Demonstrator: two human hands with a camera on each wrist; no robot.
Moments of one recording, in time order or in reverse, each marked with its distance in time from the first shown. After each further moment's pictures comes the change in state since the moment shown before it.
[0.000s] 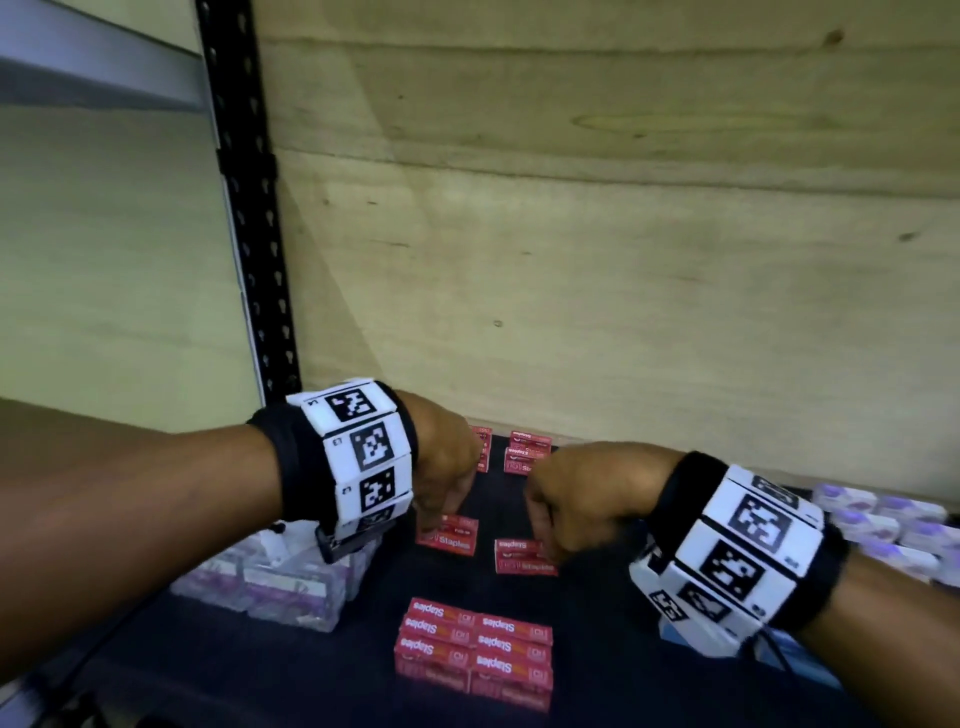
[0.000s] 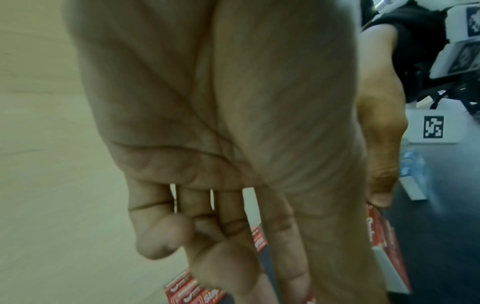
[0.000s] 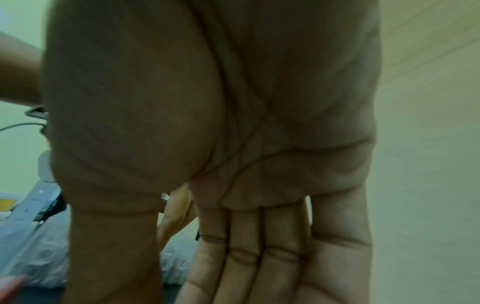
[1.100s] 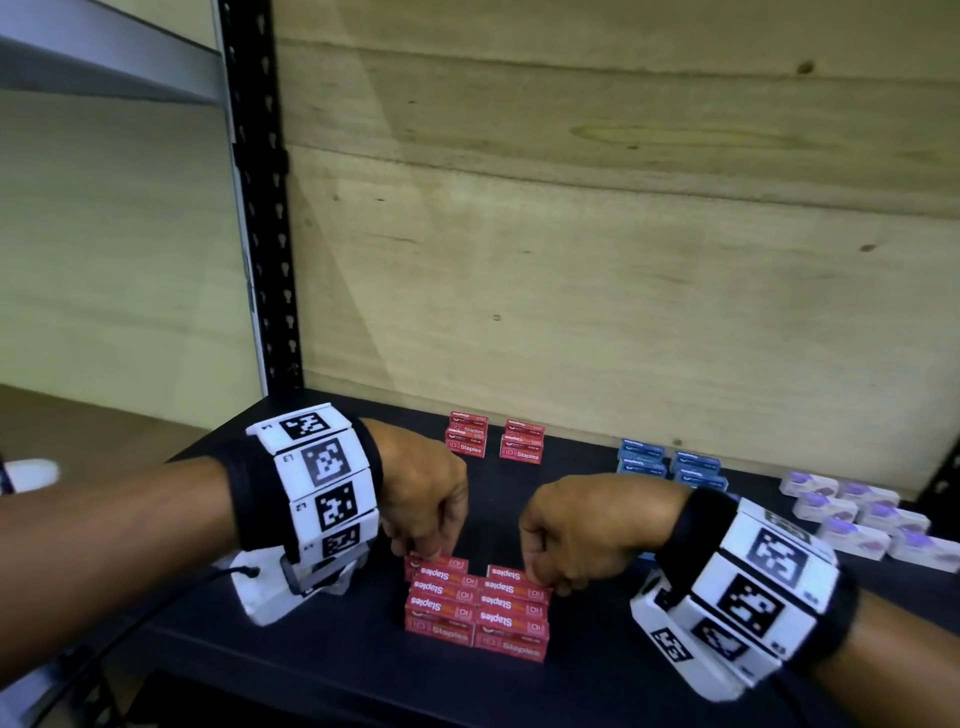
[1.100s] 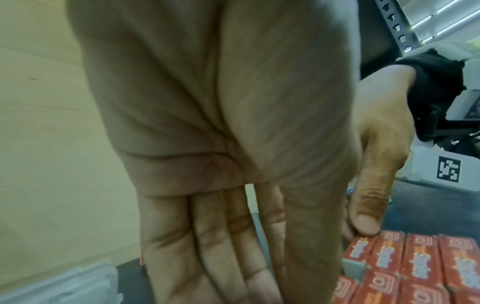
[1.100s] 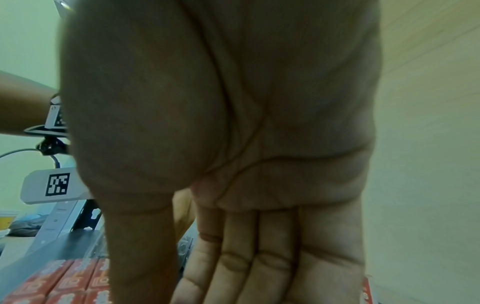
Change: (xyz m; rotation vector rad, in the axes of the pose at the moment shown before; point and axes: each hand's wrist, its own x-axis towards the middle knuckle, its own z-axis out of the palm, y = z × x) left_hand -0.021 -0.003 0.036 -0.247 -0.176 0.181; right_hand -0.022 -0.019 0.031 0.313 -0.044 -0.059
